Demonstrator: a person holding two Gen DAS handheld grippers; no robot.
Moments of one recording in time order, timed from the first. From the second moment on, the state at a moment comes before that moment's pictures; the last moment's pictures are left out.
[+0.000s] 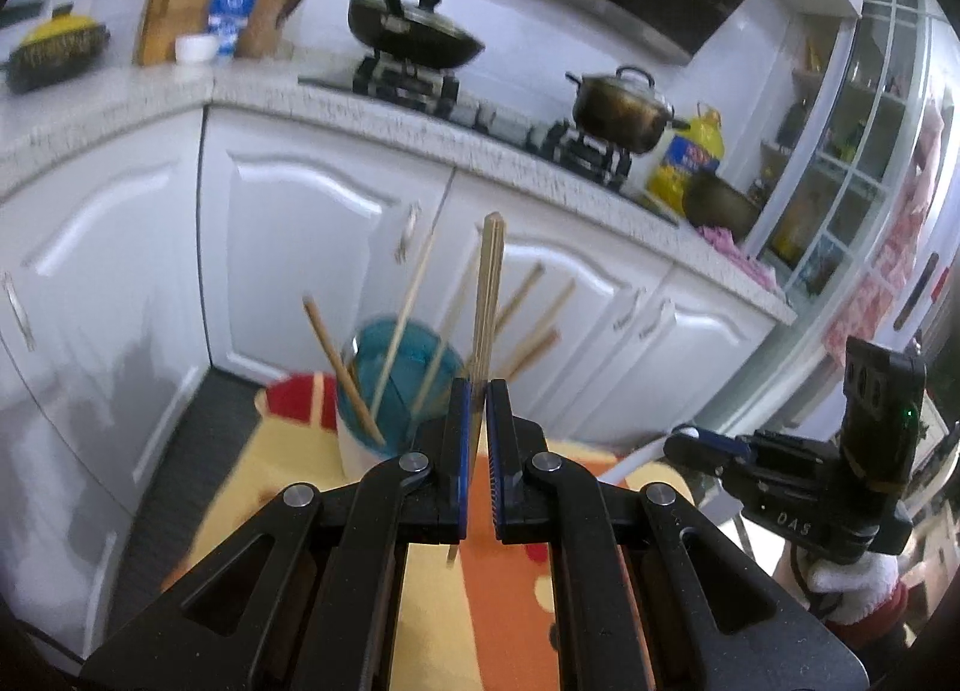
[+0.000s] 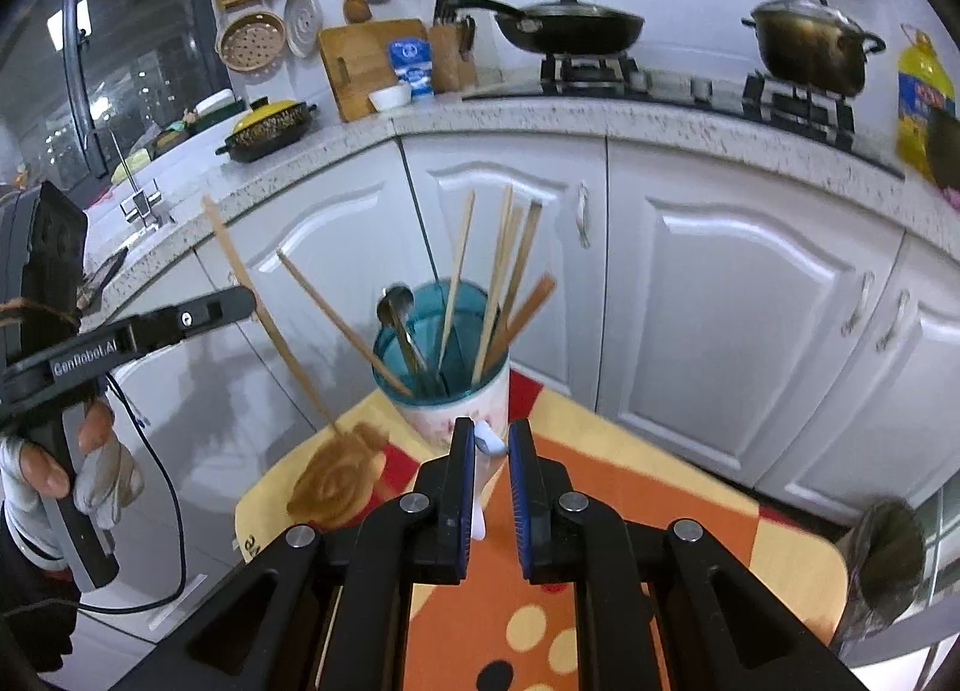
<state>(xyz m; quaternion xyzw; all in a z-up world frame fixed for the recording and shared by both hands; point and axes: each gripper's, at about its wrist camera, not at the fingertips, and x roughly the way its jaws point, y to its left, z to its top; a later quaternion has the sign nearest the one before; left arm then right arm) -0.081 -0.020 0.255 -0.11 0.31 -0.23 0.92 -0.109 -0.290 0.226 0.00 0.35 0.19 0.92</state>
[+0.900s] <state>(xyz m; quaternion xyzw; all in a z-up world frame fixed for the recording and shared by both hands) 0.013 -0.036 0.262 -0.07 0.28 -0.17 0.94 0.013 -0.224 0.232 -0.03 0.35 0.18 0.92</state>
